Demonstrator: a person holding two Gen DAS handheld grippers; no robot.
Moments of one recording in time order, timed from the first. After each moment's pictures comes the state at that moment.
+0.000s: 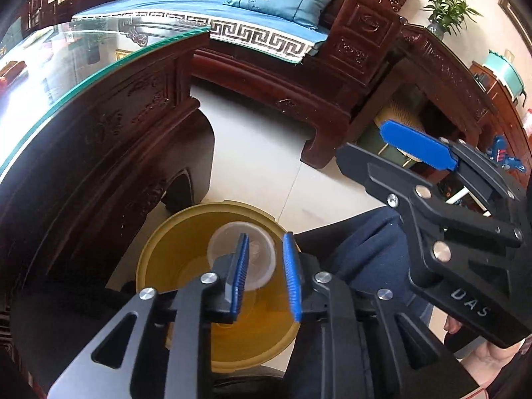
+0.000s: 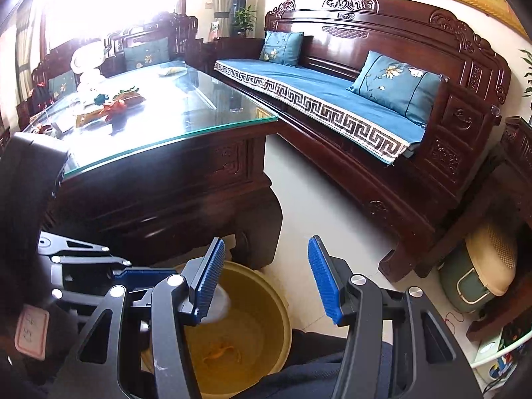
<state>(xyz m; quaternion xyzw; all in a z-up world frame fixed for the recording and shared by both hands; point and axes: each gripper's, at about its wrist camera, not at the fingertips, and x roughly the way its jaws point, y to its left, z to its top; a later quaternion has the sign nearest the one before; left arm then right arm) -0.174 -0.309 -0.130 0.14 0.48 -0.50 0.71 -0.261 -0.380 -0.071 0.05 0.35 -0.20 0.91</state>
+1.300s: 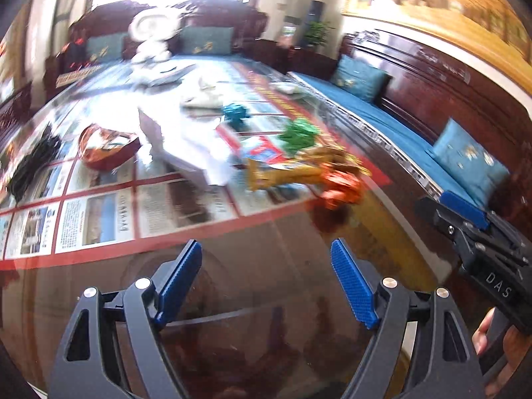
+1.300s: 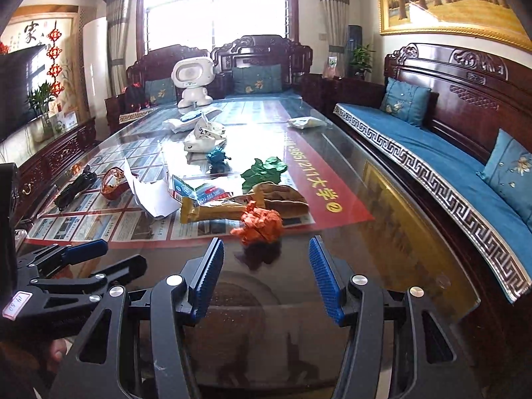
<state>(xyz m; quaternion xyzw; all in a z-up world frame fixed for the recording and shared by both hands) 0.030 -0.066 -0.043 -0.06 0.37 -0.15 0.91 0.004 -0.252 -0.002 0.00 0.30 0.03 0.95</state>
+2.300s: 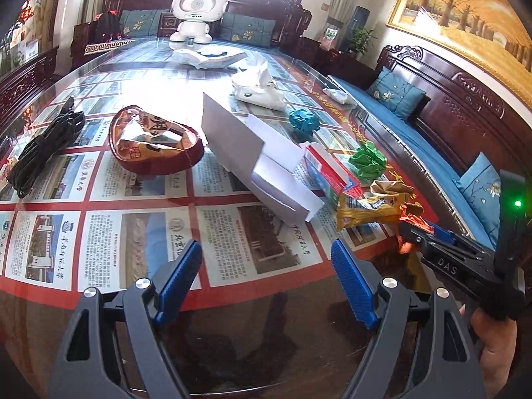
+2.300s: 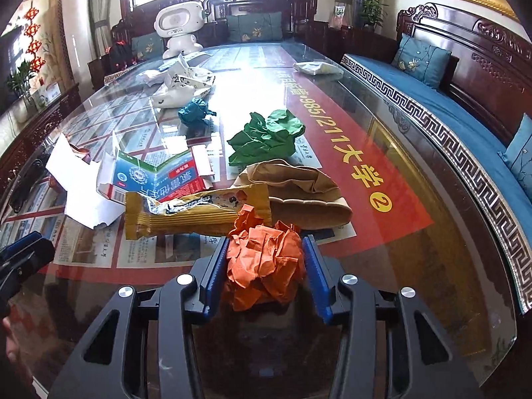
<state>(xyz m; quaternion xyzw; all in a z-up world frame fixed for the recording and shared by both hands) 0.094 -0.003 -0.056 -0.11 0.39 -0.10 0.91 0.111 -0.248 -0.053 0.01 0.40 0.03 0.92</state>
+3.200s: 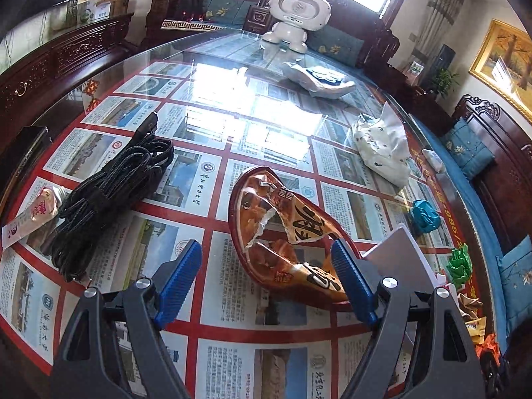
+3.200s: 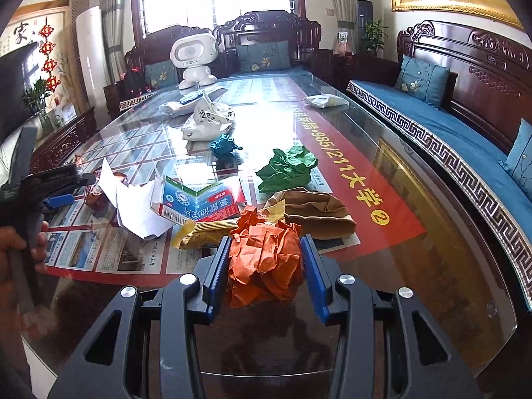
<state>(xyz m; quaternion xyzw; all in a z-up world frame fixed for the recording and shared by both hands) 0.199 0.112 -0.054 -0.19 0.40 0.05 0.90 0.076 -0.235 -0.019 0.02 0.34 0.05 0.94</state>
